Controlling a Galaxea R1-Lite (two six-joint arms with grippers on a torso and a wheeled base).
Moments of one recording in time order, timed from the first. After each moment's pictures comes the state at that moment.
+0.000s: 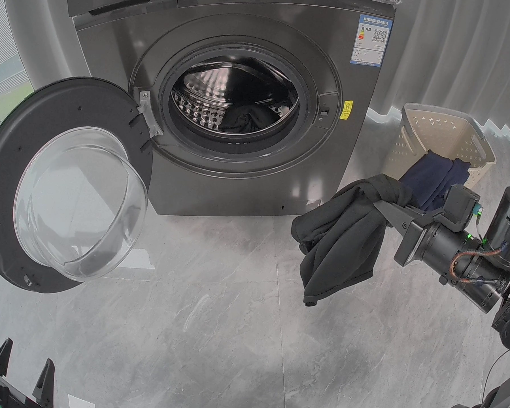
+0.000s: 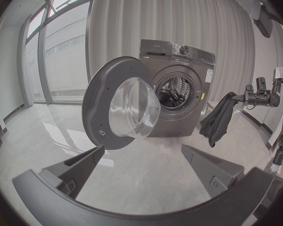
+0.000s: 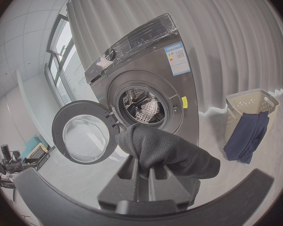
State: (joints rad) left arm 0.00 0.02 -0.02 0.00 0.01 -0.05; right arm 0.62 1.52 -0.45 -1.15 -0.10 0.17
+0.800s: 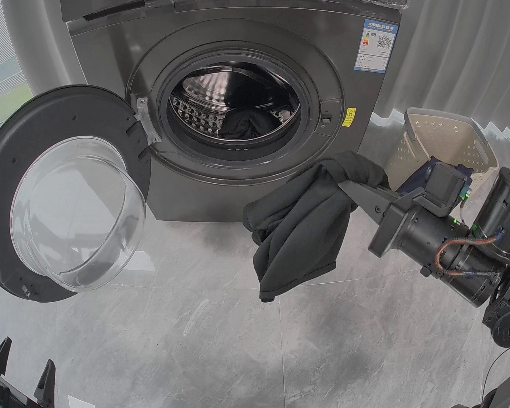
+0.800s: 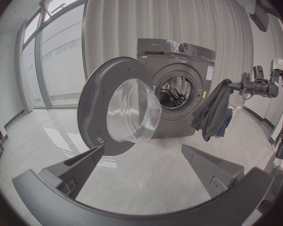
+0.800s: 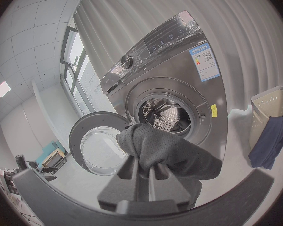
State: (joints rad) left arm 0.00 0.02 -0.02 0.00 0.01 0.00; right arm 0.73 1.57 -0.58 -1.16 -0.04 0.21
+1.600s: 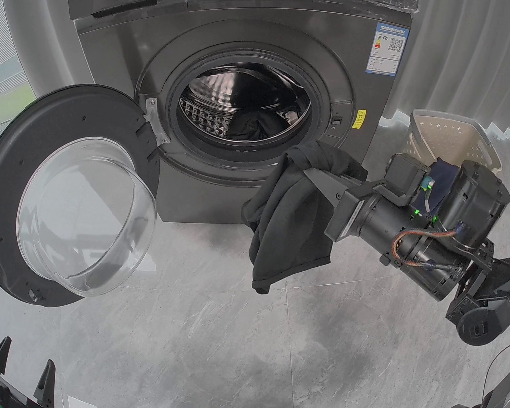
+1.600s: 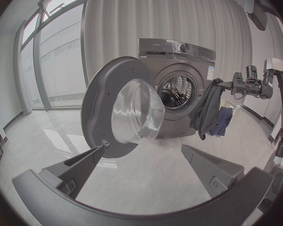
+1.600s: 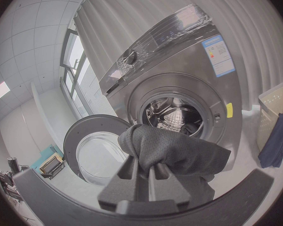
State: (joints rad) left arm 0.00 0.02 -0.02 -0.01 0.00 0.01; right arm 0.77 1.73 -0.70 -1.25 -0.09 0.21
